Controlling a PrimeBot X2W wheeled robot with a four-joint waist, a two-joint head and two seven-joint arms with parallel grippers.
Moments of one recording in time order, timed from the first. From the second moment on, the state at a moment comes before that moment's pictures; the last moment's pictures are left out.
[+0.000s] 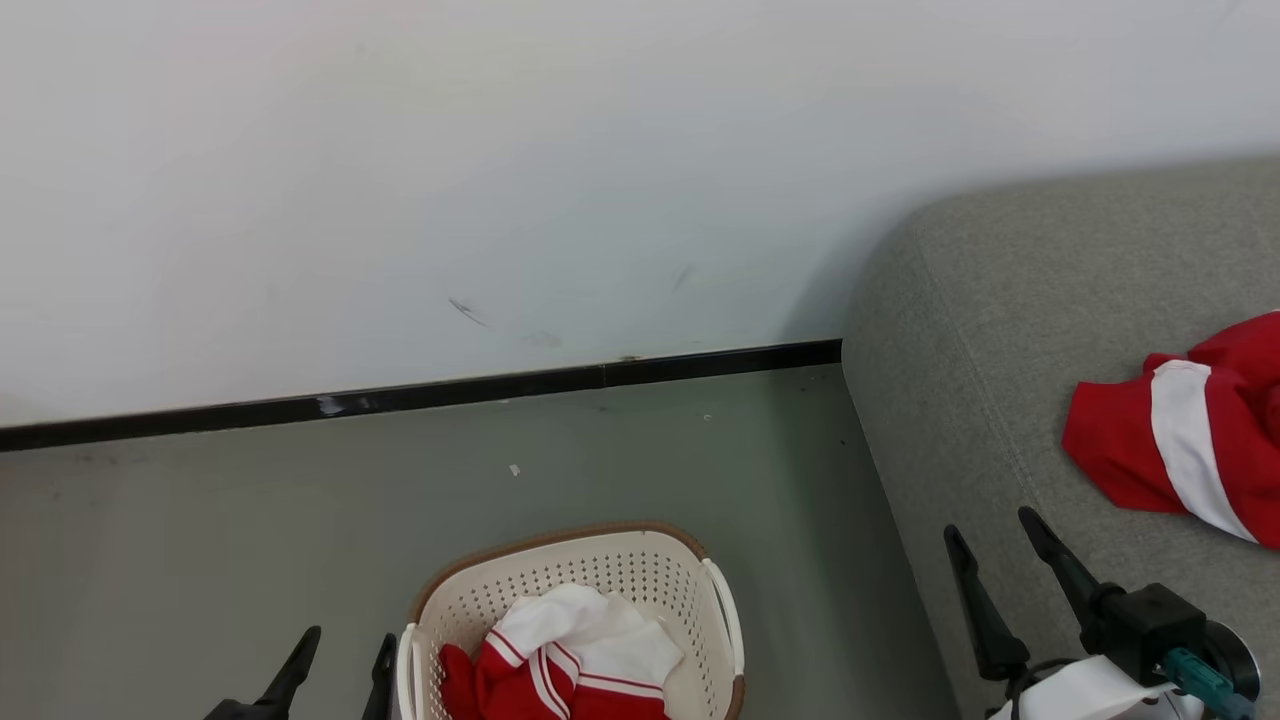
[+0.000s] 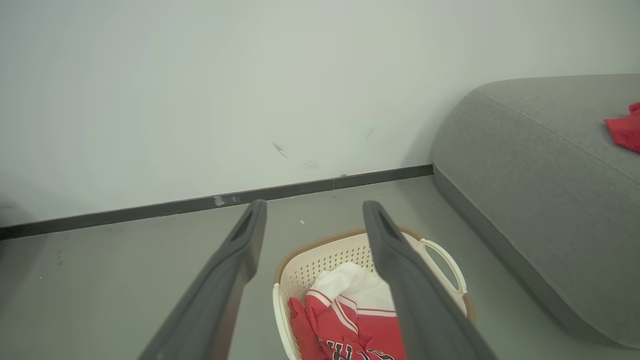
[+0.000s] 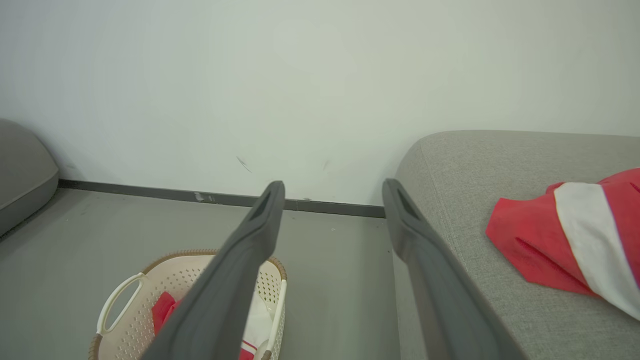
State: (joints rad) left arm 0.11 0.20 -0.22 0.14 -0.36 0.06 -0.21; right arm 0.07 -0.04 0.00 0.07 -0.02 0.12 -0.25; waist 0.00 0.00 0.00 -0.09
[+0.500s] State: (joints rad) left arm -0.03 0.19 -0.30 0.24 -0.31 0.03 -0.18; right arm 0.05 -0.04 -0.06 -0.02 -0.04 0.12 -0.25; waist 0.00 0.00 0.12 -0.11
